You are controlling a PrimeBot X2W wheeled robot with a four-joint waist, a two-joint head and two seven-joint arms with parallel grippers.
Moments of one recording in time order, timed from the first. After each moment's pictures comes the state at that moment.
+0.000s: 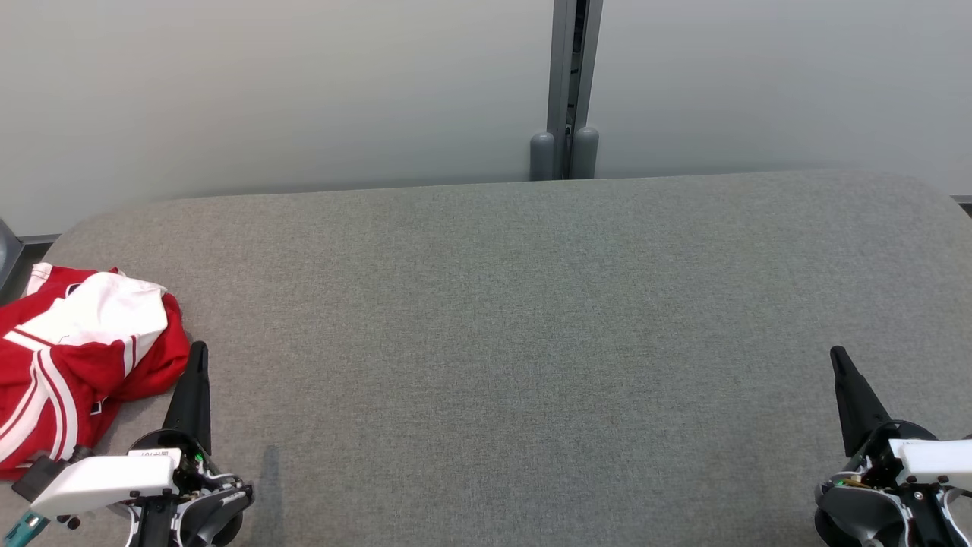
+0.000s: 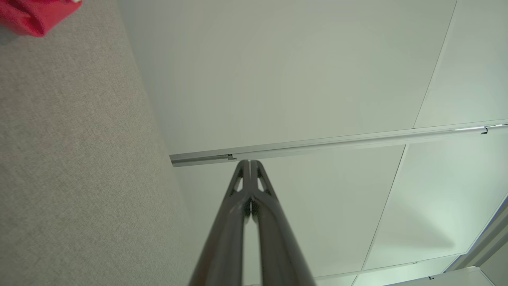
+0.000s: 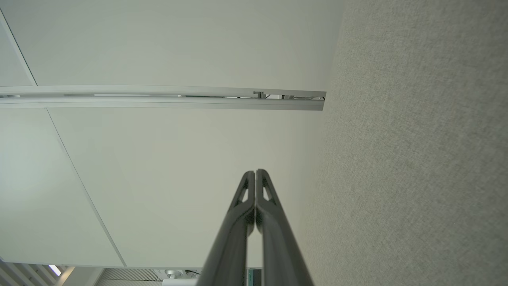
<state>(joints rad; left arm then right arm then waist) -0.11 0.05 0.11 0.25 -1.61 -0.13 0.11 -0.10 -0.05 -0.11 0.25 1.61 0.13 0.11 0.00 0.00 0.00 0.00</state>
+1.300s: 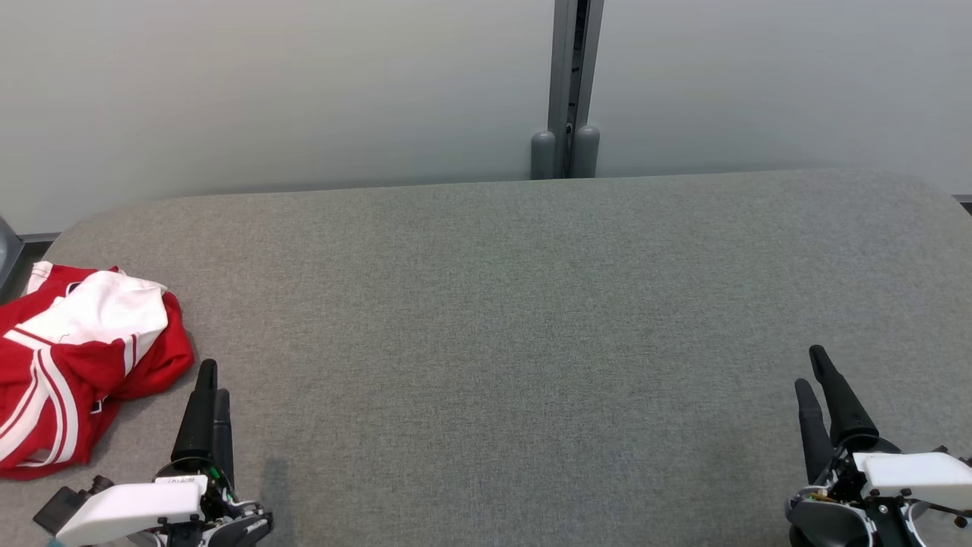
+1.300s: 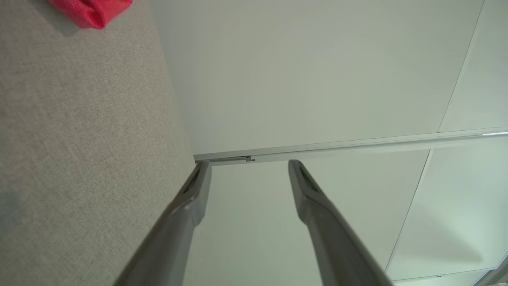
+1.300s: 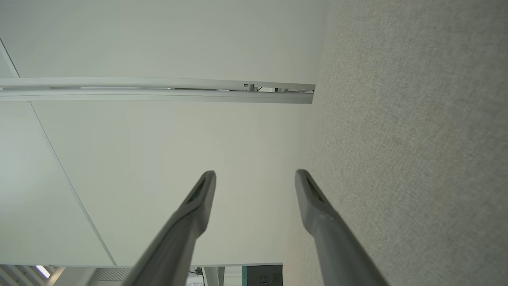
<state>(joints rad) -0.05 0.03 0.07 0.25 -1.57 -0.13 0.03 -0.07 -0.03 -0.04 0.23 1.59 0.13 0.04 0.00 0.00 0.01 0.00</state>
